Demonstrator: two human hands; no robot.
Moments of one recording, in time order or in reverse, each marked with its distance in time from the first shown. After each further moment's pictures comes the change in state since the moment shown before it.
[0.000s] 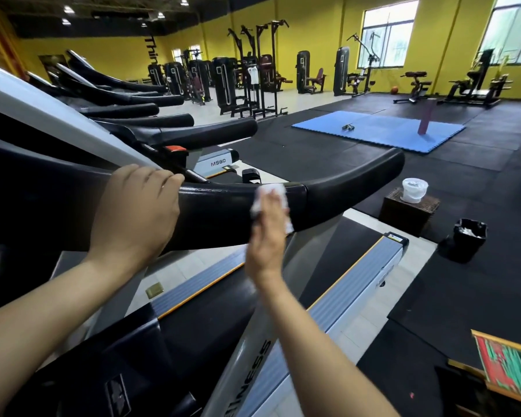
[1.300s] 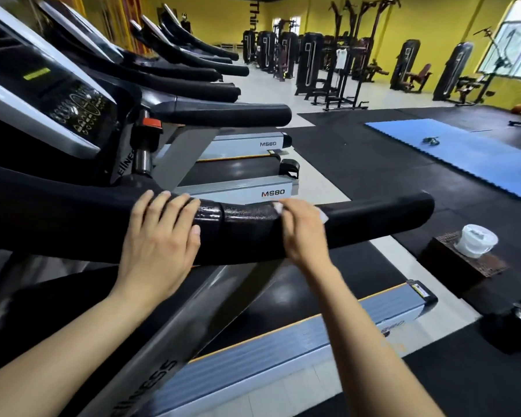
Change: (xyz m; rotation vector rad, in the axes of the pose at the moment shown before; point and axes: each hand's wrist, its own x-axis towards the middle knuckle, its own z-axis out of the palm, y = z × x) left_hand 0.091 0.237 0.072 -0.006 -0.284 -0.395; right_hand 0.206 0.196 -0.134 -0.167 -0.692 -0.125
